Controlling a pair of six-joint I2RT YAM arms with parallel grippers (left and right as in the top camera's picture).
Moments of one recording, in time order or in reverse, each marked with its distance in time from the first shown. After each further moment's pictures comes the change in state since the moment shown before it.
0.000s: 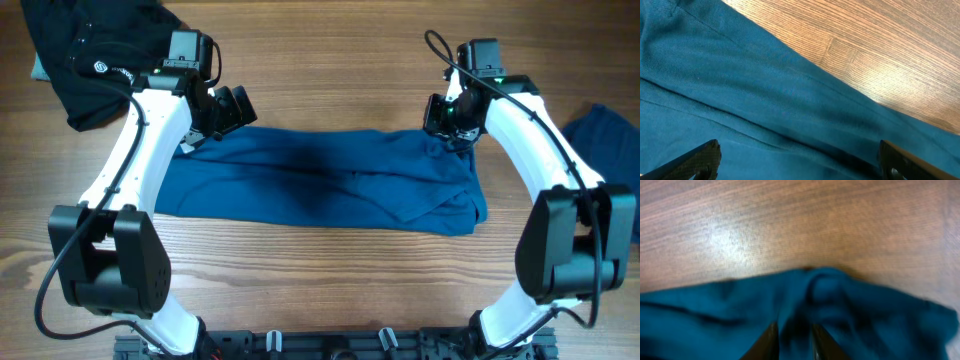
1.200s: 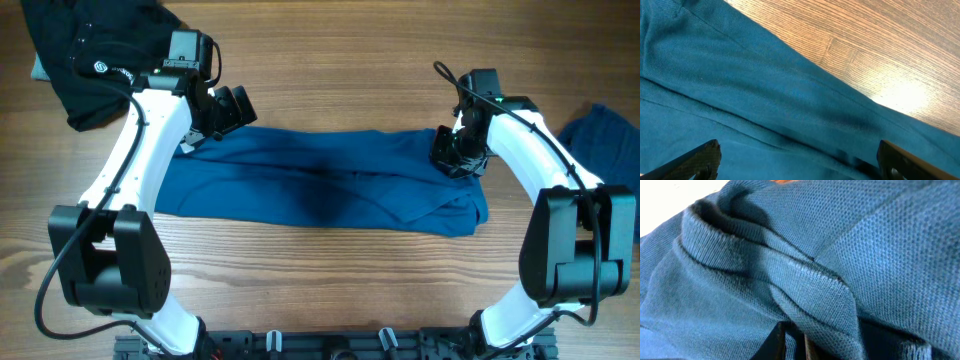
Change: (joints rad) left arm 0.000 0.000 0.000 0.000 0.000 0.000; right arm -0.030 -0.011 -0.155 -0.048 0.029 0.093
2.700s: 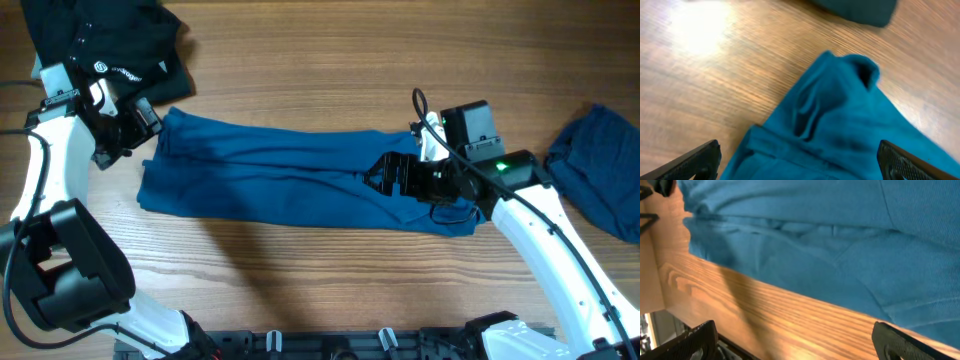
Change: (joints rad) left arm 0.473 0.000 -0.142 0.204 0.157 0.357; right arm 0.224 -0.499 -0.211 0.037 -0.389 0.026
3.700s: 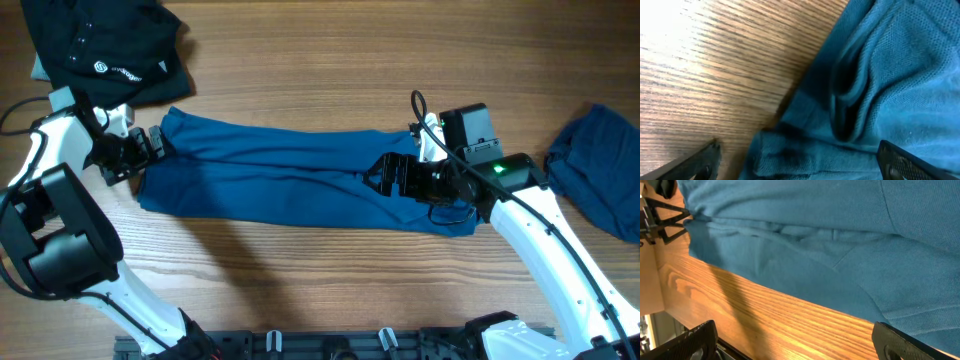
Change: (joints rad) left arm 0.064 0.189 0.002 -0.055 0.103 0.235; right arm 0.000 0.000 -0.021 0.037 -0.003 0.002
